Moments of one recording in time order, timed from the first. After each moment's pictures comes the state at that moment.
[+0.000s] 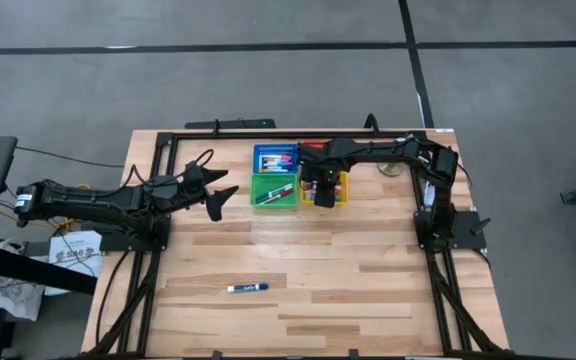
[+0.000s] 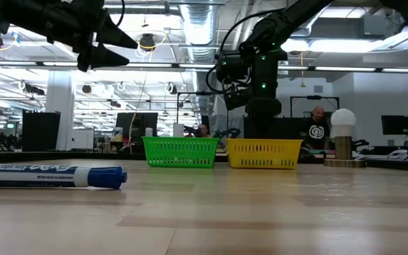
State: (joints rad) left arm 0.00 0.69 0.38 0.13 -0.46 -0.24; right arm -0.35 1.95 1.40 -0.90 0.03 -0.24
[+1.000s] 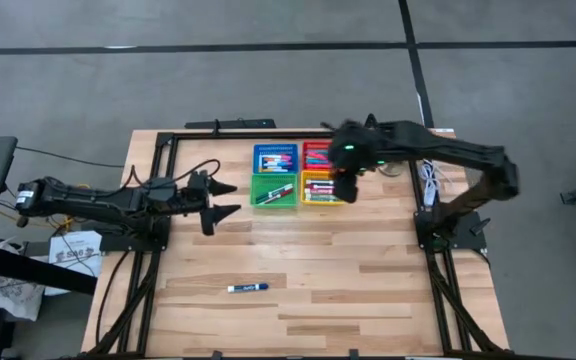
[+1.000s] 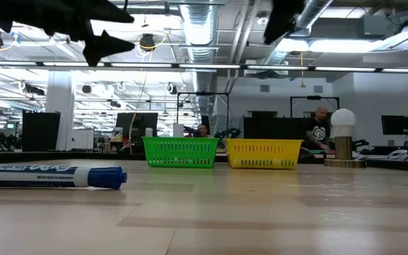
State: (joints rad) left arm -0.05 0.70 0.38 0.19 -0.21 -0.29; right arm -0.19 1.48 1.59 -1.12 0.04 -0.01
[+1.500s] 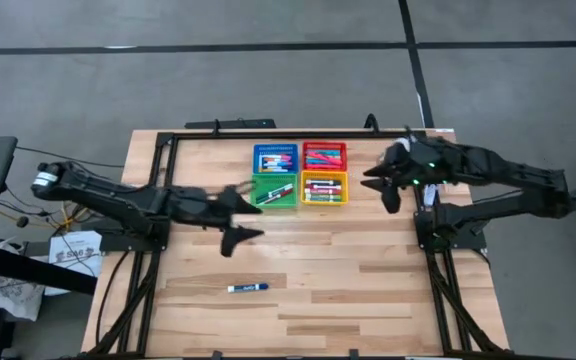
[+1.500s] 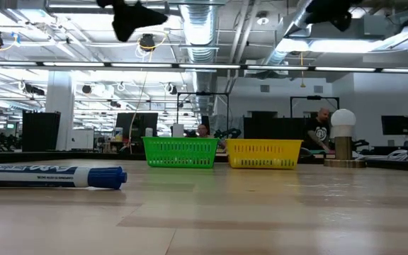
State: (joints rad) left arm -0.22 1.08 0.74 0.05 -0.16 -0.33; right arm -0.13 0.86 1.06 -0.77 0.03 0.23
